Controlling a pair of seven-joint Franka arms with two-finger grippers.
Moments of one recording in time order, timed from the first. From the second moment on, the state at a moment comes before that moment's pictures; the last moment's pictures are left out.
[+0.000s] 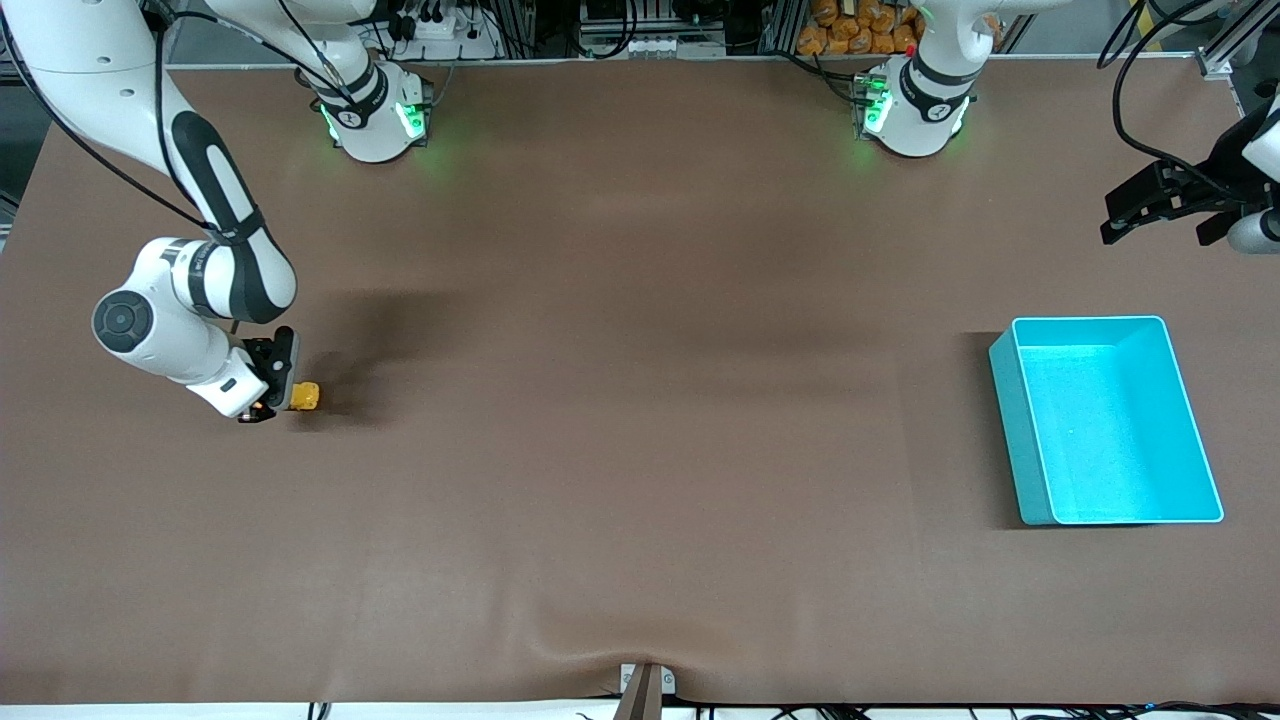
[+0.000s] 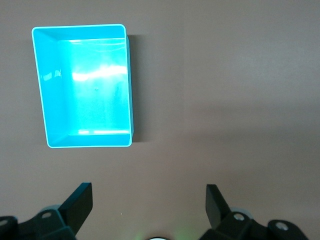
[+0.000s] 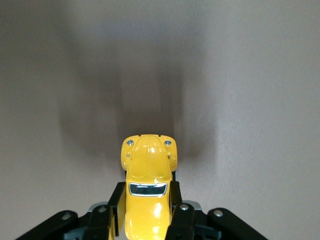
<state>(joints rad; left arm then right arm) -0.02 -0.02 -0.04 -1.52 0.00 1.47 -0.03 -0.03 0.42 -0.11 -2.15 0.00 2.52 -1.70</state>
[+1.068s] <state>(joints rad) -0.03 -0.02 -0.04 -1.52 0.00 1.47 -0.03 -0.23 0.44 -0.11 -2.13 0.00 2.55 -1.84</state>
